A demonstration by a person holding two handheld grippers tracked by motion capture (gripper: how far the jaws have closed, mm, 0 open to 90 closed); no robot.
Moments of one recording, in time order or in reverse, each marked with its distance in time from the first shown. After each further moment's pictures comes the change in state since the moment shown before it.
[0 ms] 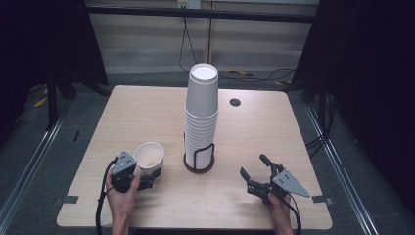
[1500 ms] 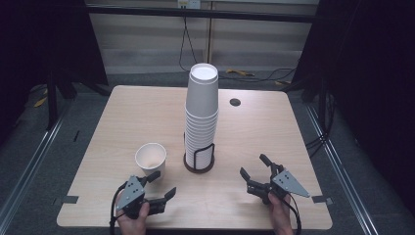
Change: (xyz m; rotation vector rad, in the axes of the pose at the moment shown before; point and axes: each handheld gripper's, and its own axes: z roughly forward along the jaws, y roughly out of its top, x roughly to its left) left arm -0.070 -0.021 -0.012 -0.261 -0.148 0.067; right arm 0.000 0.000 0.000 -0.001 0.002 0.001
